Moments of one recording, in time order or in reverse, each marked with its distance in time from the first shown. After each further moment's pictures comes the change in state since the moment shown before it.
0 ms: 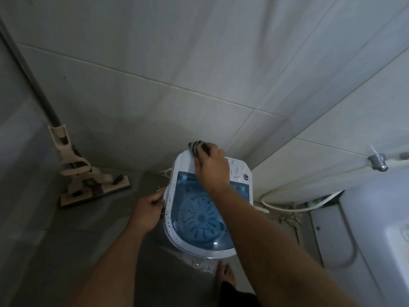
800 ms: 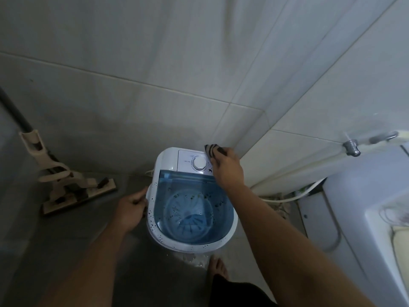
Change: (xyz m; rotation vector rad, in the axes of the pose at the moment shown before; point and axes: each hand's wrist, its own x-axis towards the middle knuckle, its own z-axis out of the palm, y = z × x) left_hand 0.006 0.001 0.007 0.028 0.040 -0.007; right_hand -0.025 0.095 -0.026 0.158 -0.098 0.242
